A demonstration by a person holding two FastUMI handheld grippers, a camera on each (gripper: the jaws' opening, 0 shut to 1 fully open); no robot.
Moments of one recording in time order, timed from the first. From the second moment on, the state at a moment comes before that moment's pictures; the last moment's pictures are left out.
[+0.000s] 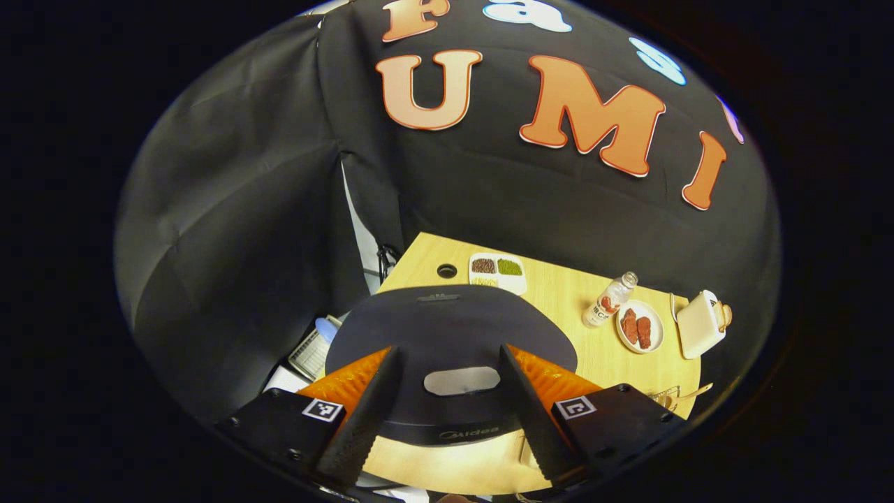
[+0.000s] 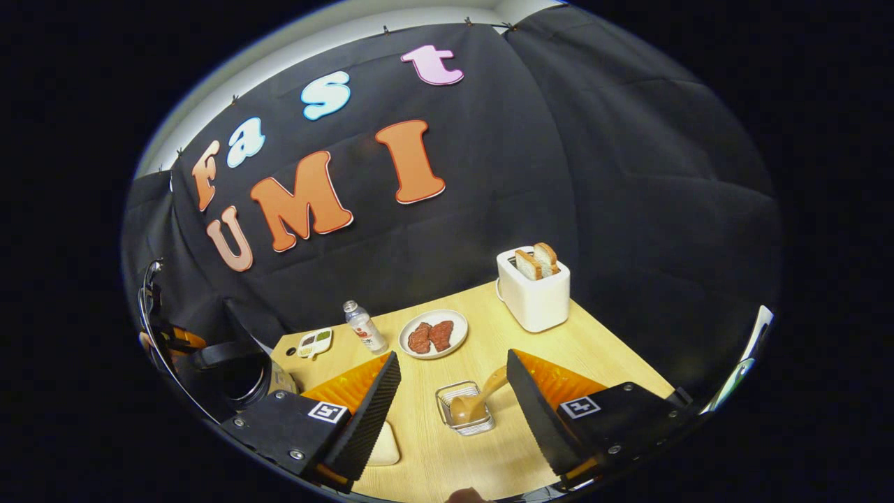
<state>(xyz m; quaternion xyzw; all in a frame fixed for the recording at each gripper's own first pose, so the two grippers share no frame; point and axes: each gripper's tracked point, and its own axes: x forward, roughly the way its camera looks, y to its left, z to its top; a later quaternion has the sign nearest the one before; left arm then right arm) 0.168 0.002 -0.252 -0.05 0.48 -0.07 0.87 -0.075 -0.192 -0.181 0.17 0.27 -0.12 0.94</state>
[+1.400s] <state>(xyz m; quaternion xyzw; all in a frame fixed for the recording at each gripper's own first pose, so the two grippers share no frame) 0.147 -0.084 -0.101 -0.10 0.30 -0.20 0.93 -0.058 -0.195 -0.130 0.05 0.22 -0.10 0.97</state>
